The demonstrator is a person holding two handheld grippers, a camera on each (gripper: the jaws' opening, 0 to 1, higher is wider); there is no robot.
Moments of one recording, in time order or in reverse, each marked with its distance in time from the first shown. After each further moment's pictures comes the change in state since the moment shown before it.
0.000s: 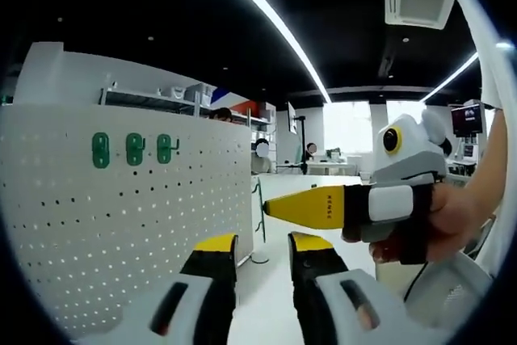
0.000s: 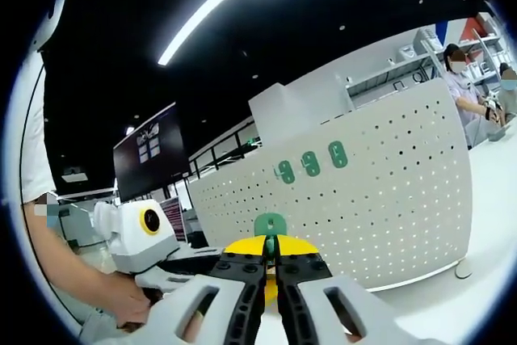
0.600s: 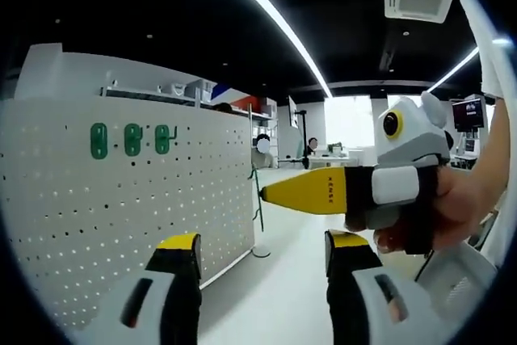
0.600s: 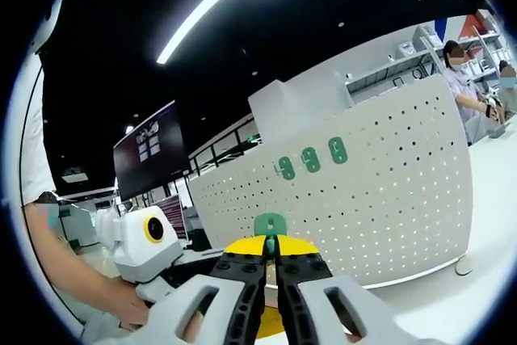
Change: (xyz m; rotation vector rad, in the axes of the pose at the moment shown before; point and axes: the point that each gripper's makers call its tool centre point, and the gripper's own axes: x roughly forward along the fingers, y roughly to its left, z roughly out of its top) left arm 0.000 0.000 -0.011 0.002 0.010 0.014; right arm 0.000 0.002 -0.003 -0.004 0.021 0.003
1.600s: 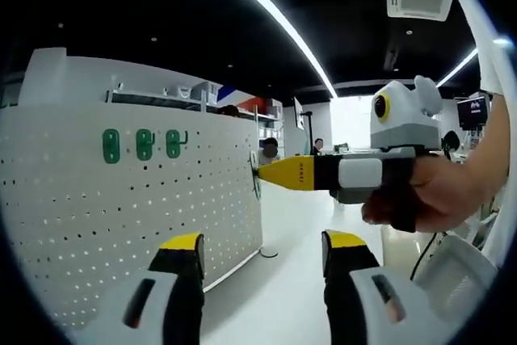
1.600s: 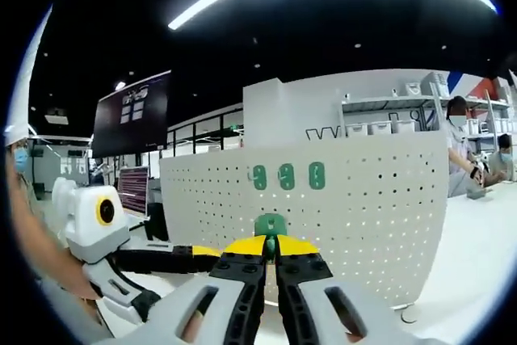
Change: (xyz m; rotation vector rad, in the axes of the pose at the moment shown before) left arm -0.016 0.010 0.004 0.016 -0.004 0.047; right arm 0.014 -0.036 0.028 -0.253 0.012 -0.147
